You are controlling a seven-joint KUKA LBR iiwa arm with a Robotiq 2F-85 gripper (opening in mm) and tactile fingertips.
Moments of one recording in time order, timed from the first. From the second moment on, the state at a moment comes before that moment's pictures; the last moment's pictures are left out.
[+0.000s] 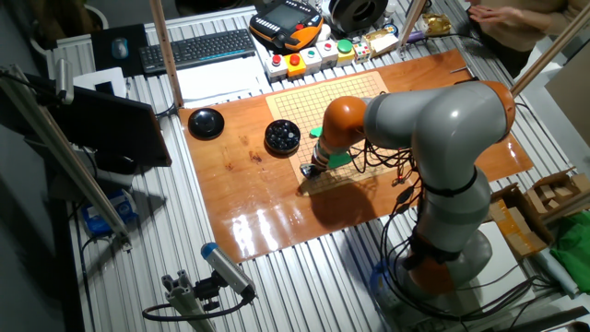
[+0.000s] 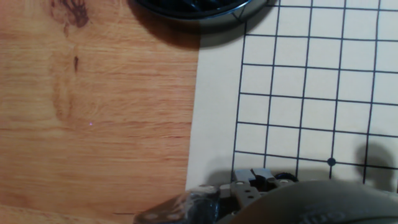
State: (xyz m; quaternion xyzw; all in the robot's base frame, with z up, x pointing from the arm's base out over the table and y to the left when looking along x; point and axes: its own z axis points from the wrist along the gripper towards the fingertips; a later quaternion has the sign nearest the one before) arm 0.445 0.151 0.023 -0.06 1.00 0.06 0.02
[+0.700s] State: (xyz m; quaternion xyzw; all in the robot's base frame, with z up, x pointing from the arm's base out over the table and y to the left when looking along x) arm 0.447 0.142 0.023 -0.07 1.00 0.06 0.02
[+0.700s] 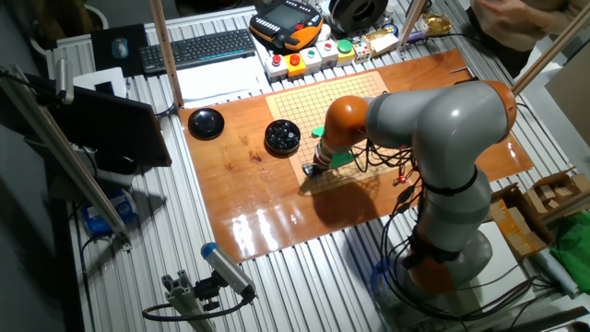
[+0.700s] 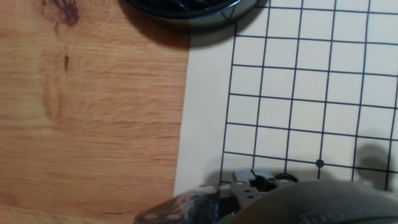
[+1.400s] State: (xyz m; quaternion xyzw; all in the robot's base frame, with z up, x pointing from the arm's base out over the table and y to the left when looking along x) arm 0.442 0.138 0.057 -0.05 1.00 0.06 0.02
